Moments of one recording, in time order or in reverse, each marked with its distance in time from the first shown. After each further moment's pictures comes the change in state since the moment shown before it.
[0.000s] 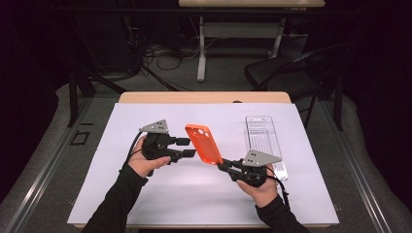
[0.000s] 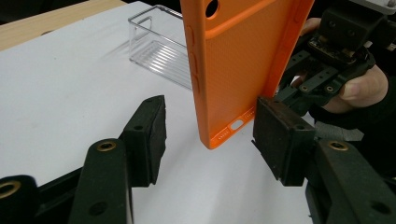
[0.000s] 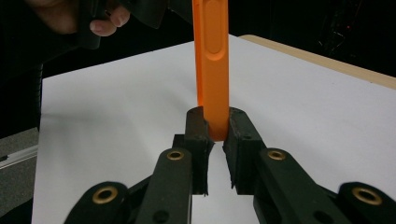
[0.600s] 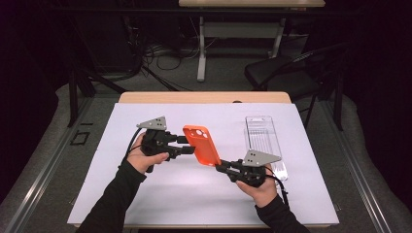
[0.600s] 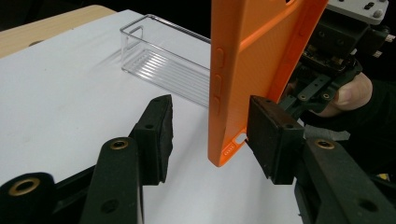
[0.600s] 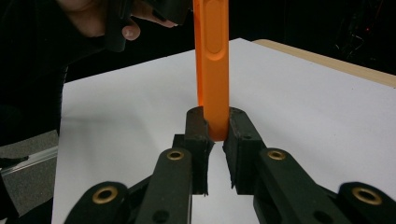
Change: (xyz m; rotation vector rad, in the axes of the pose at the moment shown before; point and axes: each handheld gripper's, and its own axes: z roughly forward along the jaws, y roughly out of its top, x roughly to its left) left arm 0.009 0.003 -0.002 -0.024 -0.060 0.005; right arm 0.001 0.001 0.002 -0.017 0.057 0.010
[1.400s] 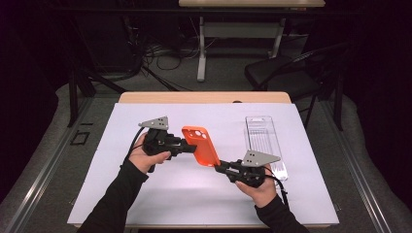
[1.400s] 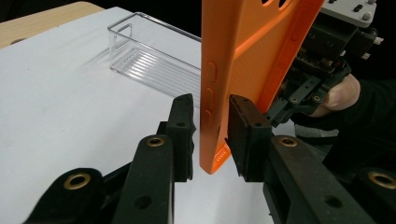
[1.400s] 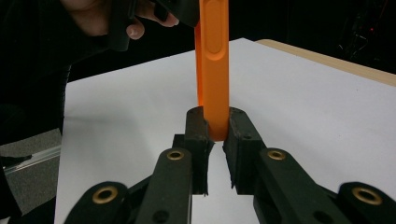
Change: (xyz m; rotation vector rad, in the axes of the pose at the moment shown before) left arm 0.000 0.003 0.004 0.012 -0.034 0.009; right arm 0.001 0.000 0.001 0.002 0.008 0.001
